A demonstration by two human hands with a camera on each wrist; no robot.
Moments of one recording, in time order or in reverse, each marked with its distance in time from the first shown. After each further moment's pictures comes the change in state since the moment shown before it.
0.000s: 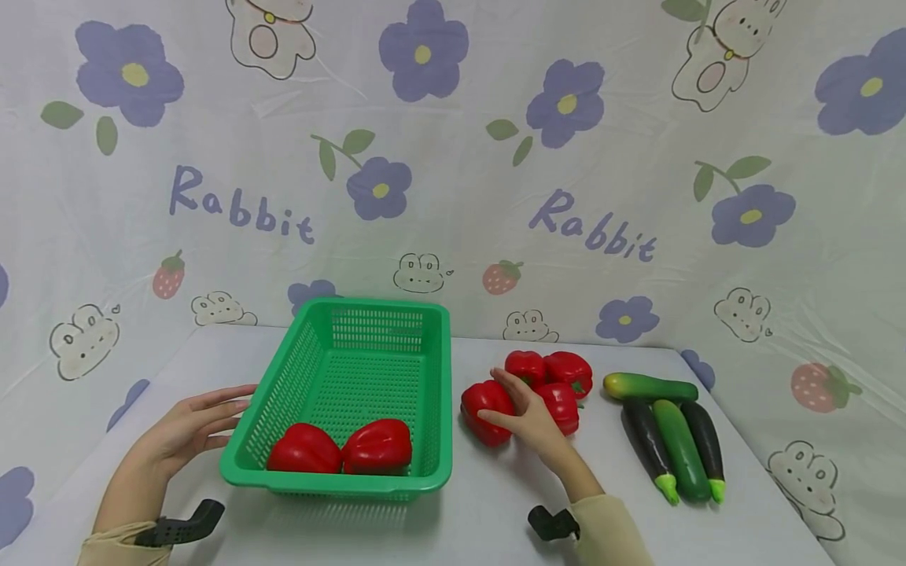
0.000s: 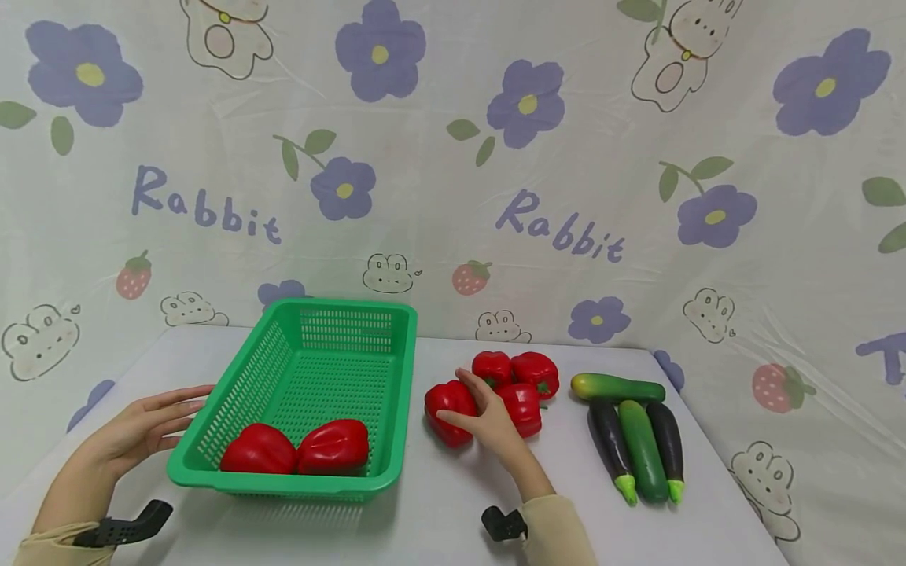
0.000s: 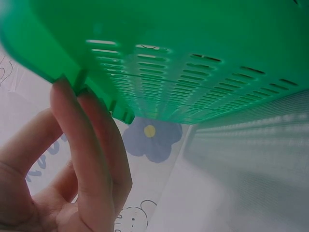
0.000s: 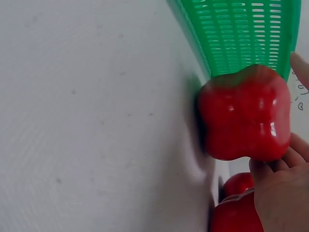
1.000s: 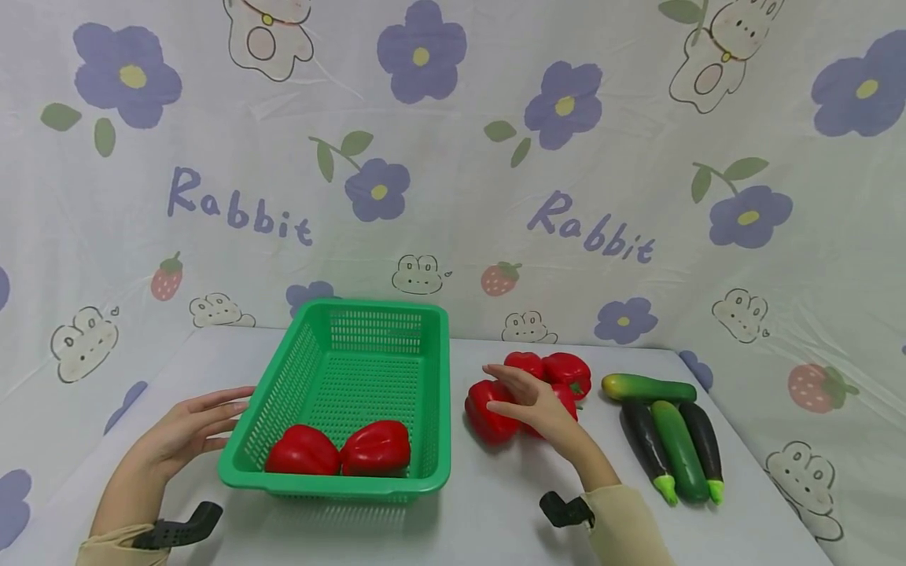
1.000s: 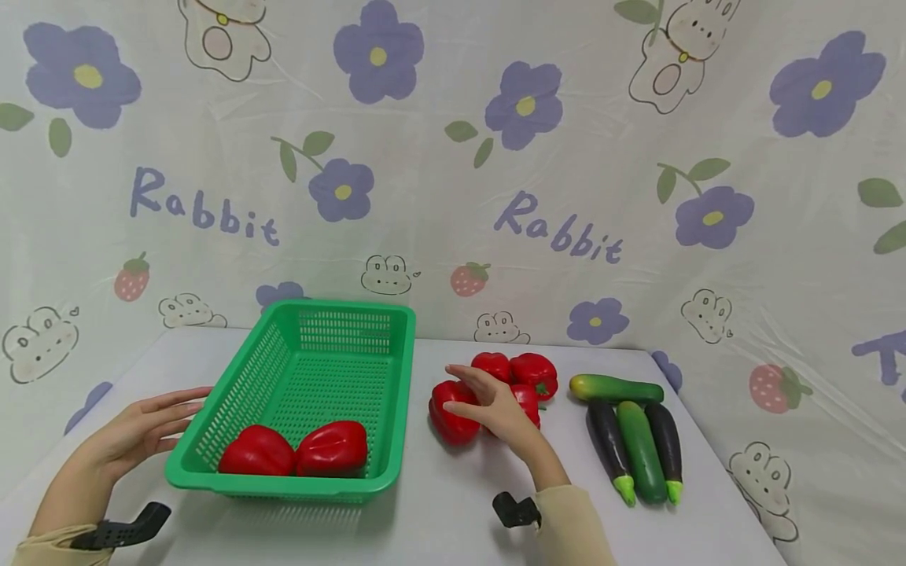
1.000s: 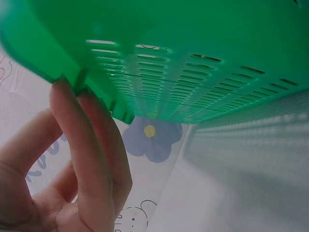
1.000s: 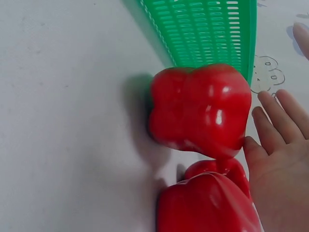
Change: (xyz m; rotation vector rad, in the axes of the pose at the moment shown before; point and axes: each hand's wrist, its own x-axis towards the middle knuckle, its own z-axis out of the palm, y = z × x) left_hand 0.002 0.001 0.001 0.012 0.023 -0.026; right_hand -0.003 -0.024 -0.026 0.024 -0.160 -0.056
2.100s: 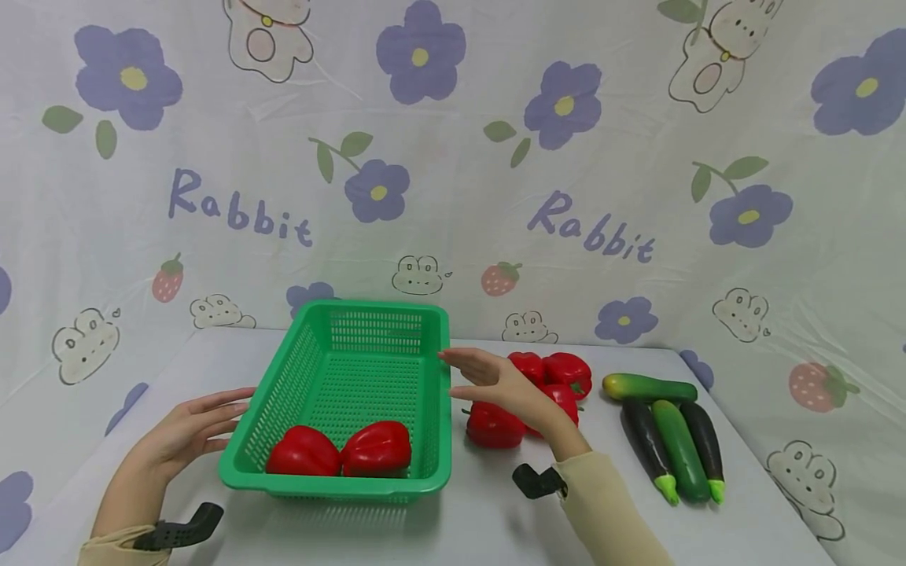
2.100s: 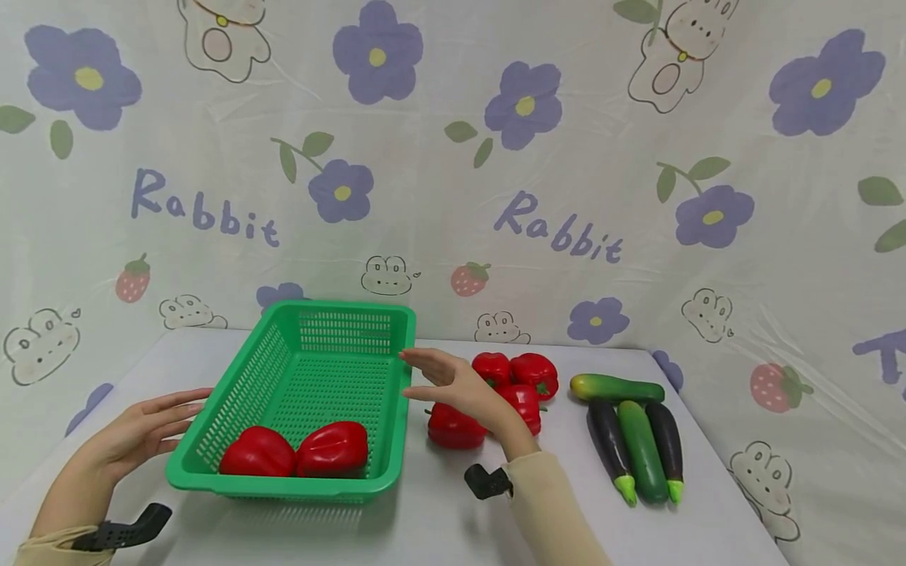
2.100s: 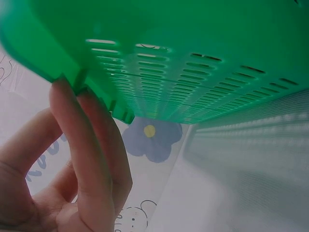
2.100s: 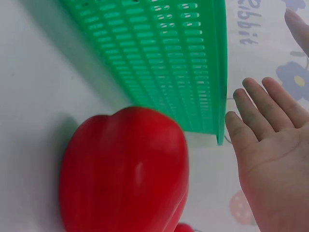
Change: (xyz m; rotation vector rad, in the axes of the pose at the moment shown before) left_hand 0.001 -0.001 -0.001 -0.005 0.002 -0.011; right_hand 0.032 -0.047 0.026 -0.037 -0.174 -0.053
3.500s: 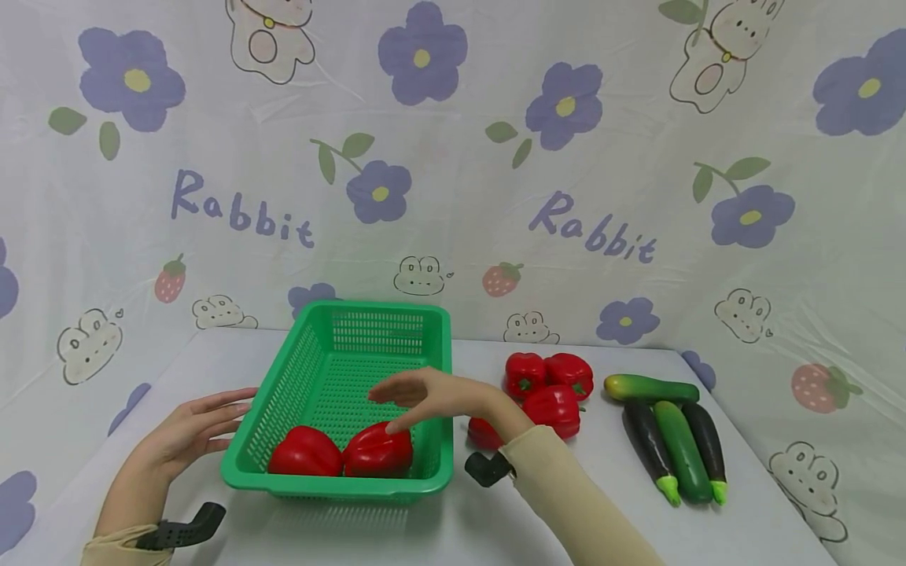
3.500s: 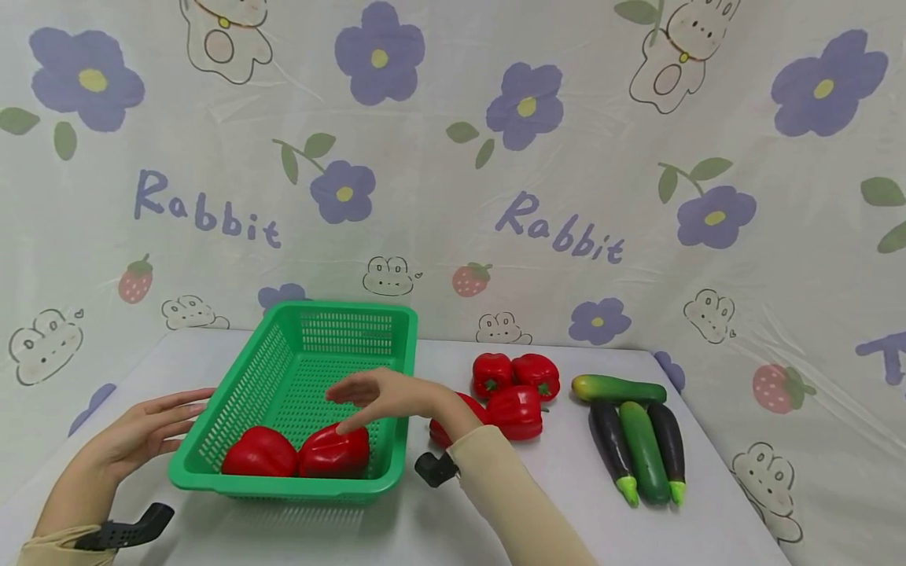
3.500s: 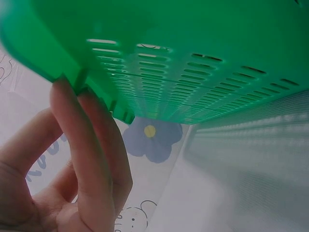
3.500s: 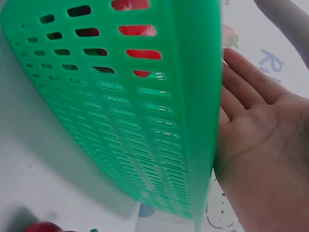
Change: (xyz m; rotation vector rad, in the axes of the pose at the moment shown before) left_hand -0.003 0.002 0.000 0.006 -0.019 0.022; right_hand 0.048 -0.043 0.058 -0.118 -0.458 0.035
